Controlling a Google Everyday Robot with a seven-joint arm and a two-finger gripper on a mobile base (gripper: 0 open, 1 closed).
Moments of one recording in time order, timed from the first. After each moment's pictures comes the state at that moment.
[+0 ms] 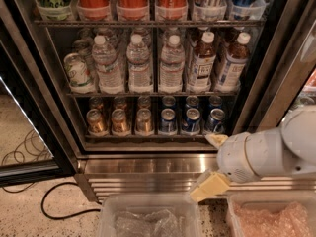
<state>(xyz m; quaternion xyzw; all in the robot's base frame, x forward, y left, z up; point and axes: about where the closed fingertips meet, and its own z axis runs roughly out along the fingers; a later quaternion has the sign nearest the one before) 0.410 -0.112 0.761 -0.50 0.79 0.18 0.31</state>
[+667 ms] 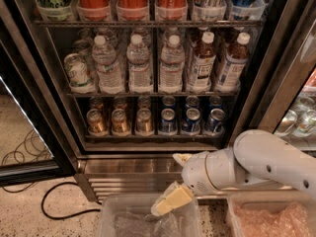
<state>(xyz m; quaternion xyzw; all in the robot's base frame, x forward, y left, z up) 0.407 -0.030 0.689 -0.49 0.77 0.28 0.30</state>
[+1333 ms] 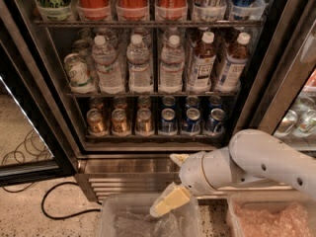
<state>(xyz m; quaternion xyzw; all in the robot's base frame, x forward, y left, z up) 0.408 -0.025 0.682 -0.50 0.77 0.28 0.29</state>
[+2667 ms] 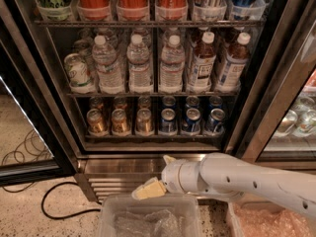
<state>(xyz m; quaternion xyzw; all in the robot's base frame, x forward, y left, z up) 0.478 0.012 0.591 -0.38 0.81 0.26 0.35</state>
